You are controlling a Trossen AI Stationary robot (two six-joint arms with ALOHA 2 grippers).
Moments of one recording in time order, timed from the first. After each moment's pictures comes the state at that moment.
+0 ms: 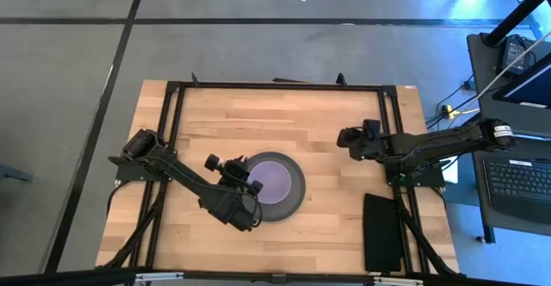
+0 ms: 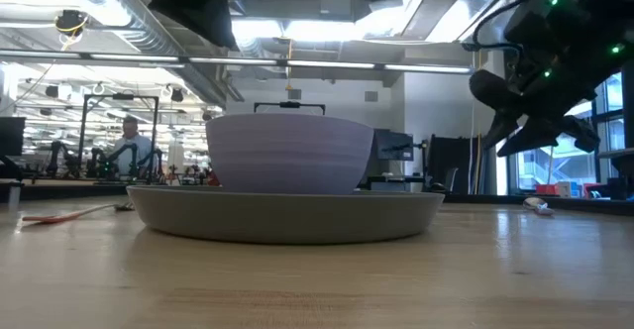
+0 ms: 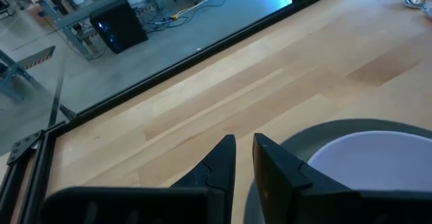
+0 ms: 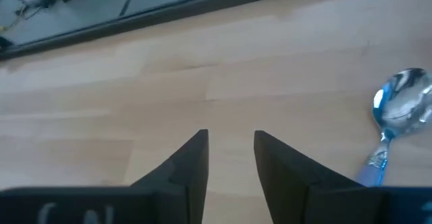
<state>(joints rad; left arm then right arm) -0.52 1.89 1.50 -1.56 -1.10 -1.75 0.01 0.97 0.39 -0.44 0.83 1.39</state>
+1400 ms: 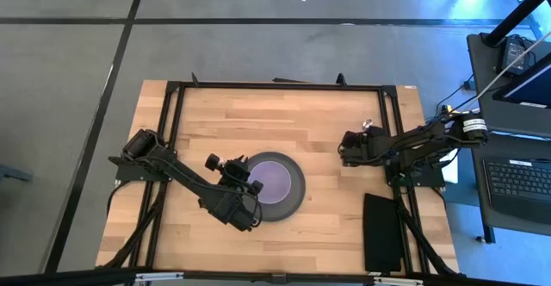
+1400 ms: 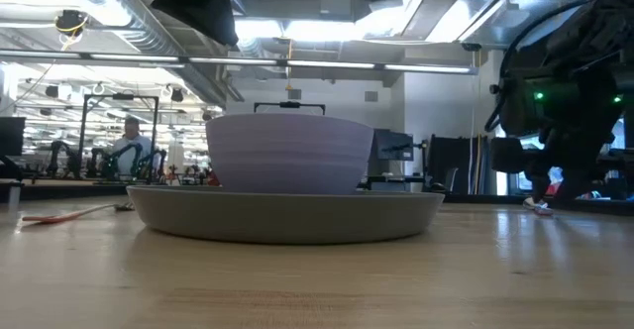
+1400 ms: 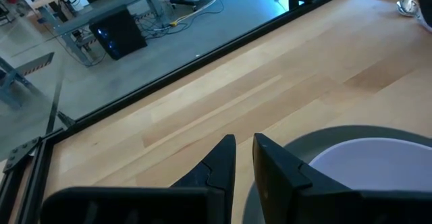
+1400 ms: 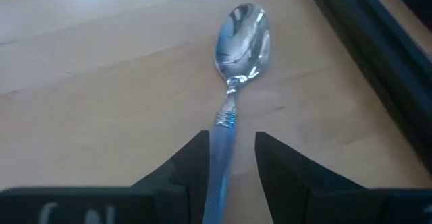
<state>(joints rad) -0.52 1.89 1.50 -1.55 -1.12 -1.74 -0.04 1.37 0.39 -0.68 0.76 1.89</state>
